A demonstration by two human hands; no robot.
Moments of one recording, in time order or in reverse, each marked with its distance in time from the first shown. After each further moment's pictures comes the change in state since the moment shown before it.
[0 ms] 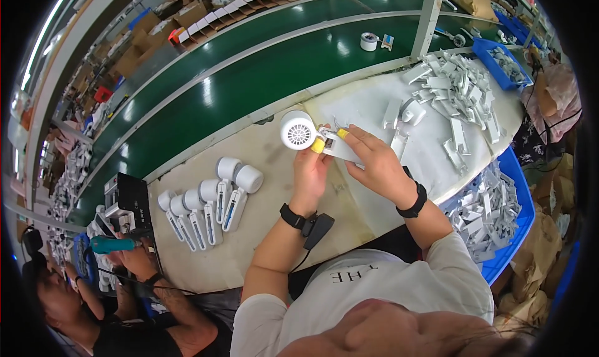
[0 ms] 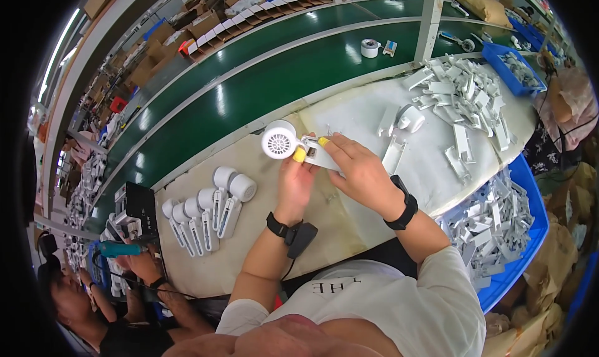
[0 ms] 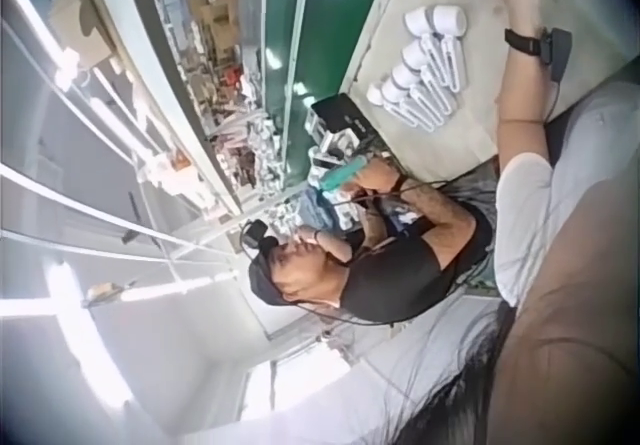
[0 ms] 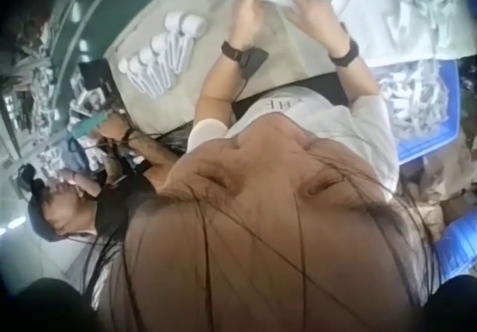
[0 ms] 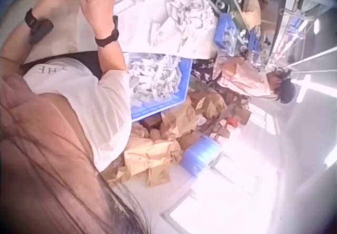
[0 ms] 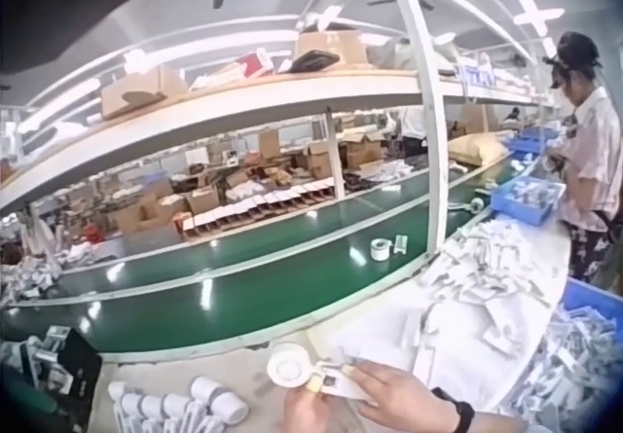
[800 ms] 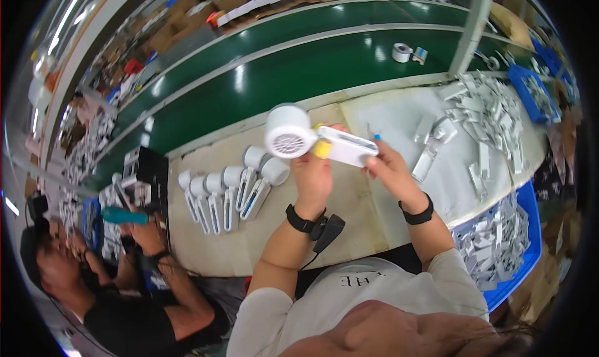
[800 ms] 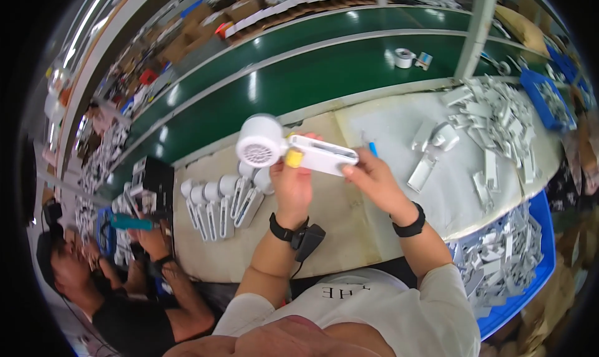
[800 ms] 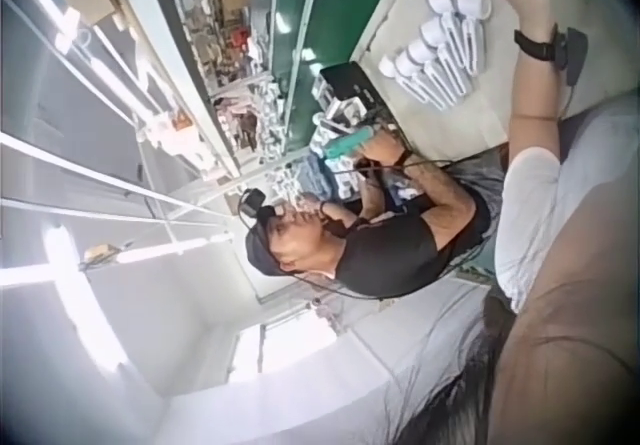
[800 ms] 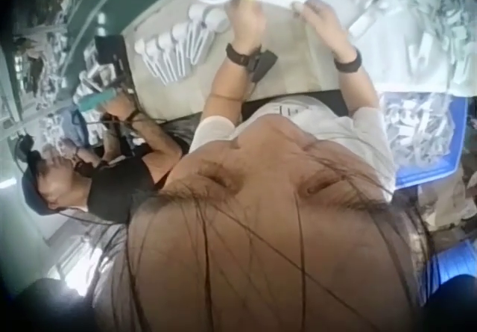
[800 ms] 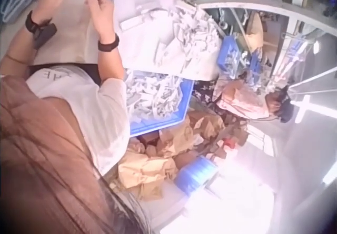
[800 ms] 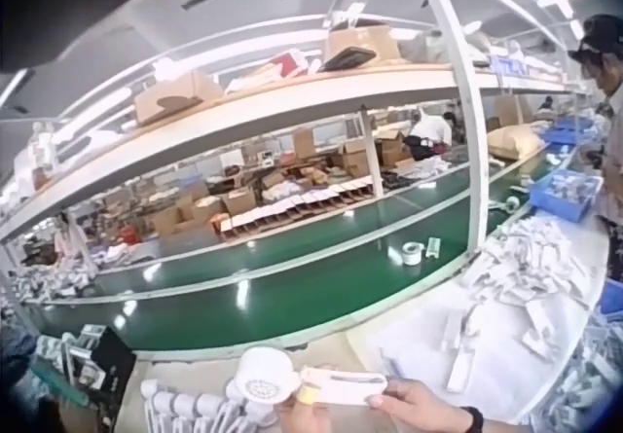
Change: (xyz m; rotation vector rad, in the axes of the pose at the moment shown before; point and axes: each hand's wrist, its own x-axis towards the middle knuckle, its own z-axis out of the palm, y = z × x) left_hand -0.010 0.040 0.013 0.132 -0.008 0.502; right_hand 0.012 0.003 0.029 1.007 -0.170 0.446
